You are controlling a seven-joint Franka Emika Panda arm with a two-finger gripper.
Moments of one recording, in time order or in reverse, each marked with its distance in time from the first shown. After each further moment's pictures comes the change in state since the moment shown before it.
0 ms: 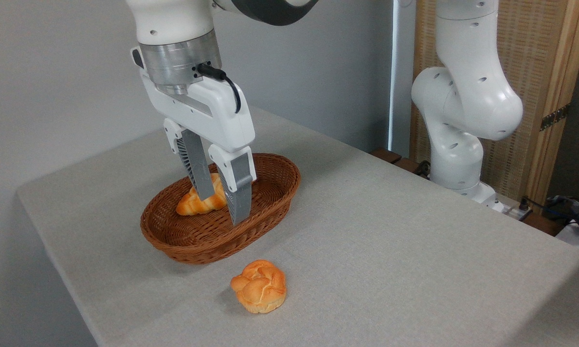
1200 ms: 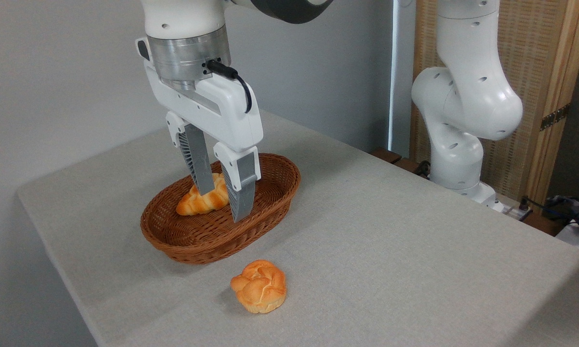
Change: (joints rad) arm -0.006 -0.015 0.038 0.000 -0.059 0.000 0.041
